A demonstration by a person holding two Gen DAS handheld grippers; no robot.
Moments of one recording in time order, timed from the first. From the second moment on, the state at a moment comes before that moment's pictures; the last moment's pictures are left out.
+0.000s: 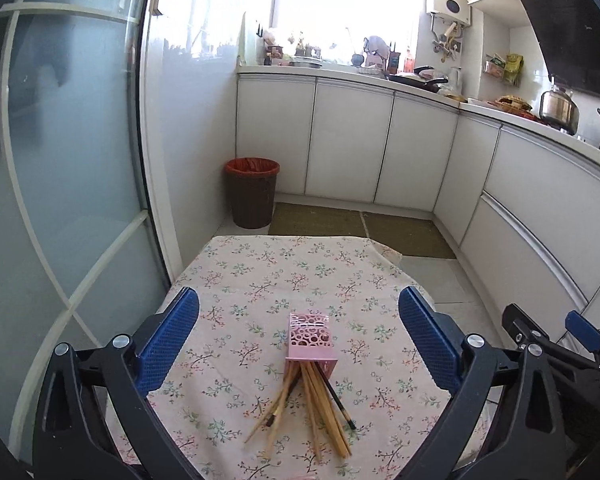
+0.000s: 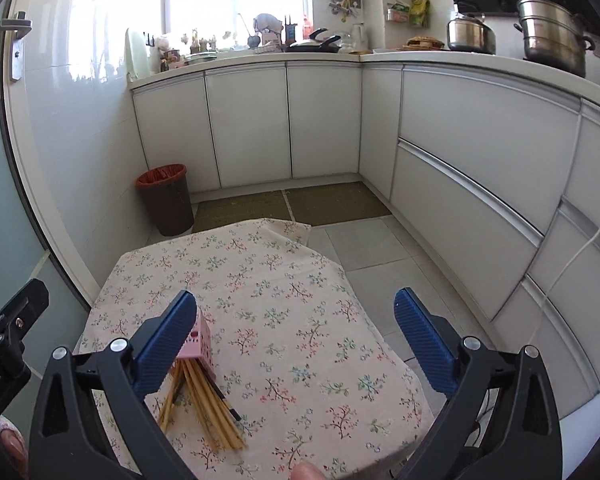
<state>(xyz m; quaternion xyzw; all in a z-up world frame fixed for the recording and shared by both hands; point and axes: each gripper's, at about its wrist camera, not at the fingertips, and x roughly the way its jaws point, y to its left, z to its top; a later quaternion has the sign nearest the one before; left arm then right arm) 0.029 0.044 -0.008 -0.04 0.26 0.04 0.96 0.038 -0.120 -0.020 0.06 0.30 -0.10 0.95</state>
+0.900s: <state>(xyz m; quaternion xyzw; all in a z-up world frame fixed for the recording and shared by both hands) 0.045 0.038 -0.020 -0.04 0.29 0.04 0.96 0.019 -0.144 -0.030 0.14 0.27 -0.06 0.95</state>
